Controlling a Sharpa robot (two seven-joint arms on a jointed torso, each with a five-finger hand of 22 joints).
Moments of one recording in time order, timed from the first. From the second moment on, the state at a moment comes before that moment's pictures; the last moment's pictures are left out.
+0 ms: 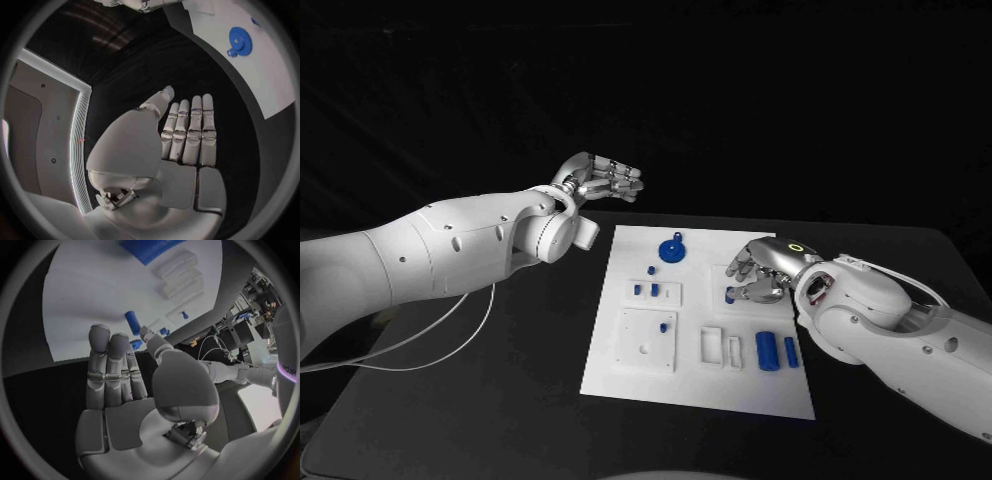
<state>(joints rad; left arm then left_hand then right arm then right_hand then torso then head) 1.33 -0.74 -0.13 1.22 -0.24 -0.36 0.32 1.42 -0.08 0.24 -0.09 0.17 1.07 0.14 0.07 0.07 1.14 0.13 0.06 0.06 1.16 0.12 0.07 0.07 0.09 1.02 0.10 0.07 0.57 0.95 -0.73 0.25 1.54 -1.78 -0.11 -0.29 1.24 -0.16 0.34 -0.20 0.15 1.10 0.08 0.07 0.07 1.22 0.05 0.09 0.06 1.45 -0.04 0.76 0.77 0.16 1.47 -0.06 0.53 1.02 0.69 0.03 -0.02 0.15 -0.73</state>
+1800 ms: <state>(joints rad) 1.33 -0.74 -0.13 1.21 -0.24 -0.35 0.31 1.42 -0.08 0.24 -0.09 0.17 1.07 0.14 0.07 0.07 1.14 0.13 0.06 0.06 1.16 0.12 0.07 0.07 0.09 1.02 0.10 0.07 0.57 0.95 -0.74 0.24 1.62 -1.81 -0.24 -0.30 1.19 -0.11 0.70 -0.20 0.05 1.26 0.07 0.06 0.12 1.36 0.03 0.08 0.07 1.45 -0.07 0.76 0.78 0.11 1.47 -0.10 0.59 1.06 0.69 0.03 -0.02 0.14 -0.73</state>
